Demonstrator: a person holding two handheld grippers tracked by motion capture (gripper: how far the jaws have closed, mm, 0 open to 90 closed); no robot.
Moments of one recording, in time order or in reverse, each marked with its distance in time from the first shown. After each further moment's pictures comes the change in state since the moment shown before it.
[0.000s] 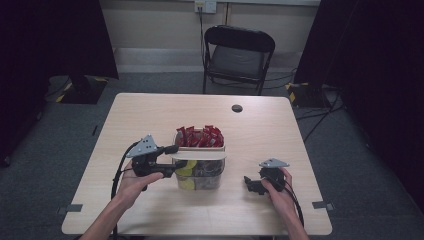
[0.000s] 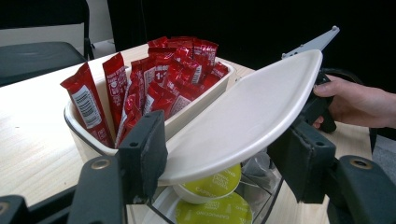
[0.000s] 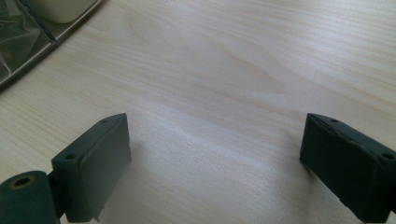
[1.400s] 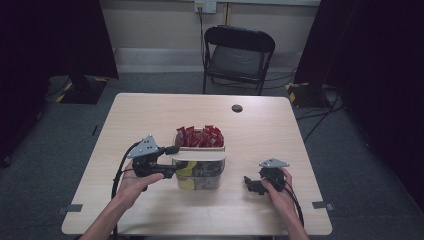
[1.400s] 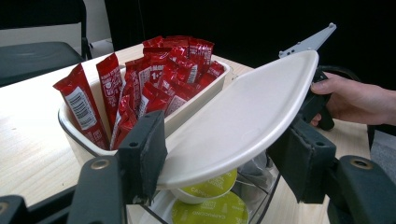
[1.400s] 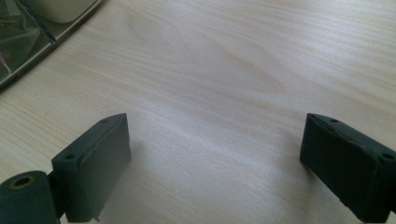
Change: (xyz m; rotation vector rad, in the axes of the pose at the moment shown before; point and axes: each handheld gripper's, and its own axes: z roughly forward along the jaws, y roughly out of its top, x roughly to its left) left arm -0.002 0.001 0.000 0.014 -0.001 0.020; right arm 0.000 0.000 0.000 0.000 0.000 0.000
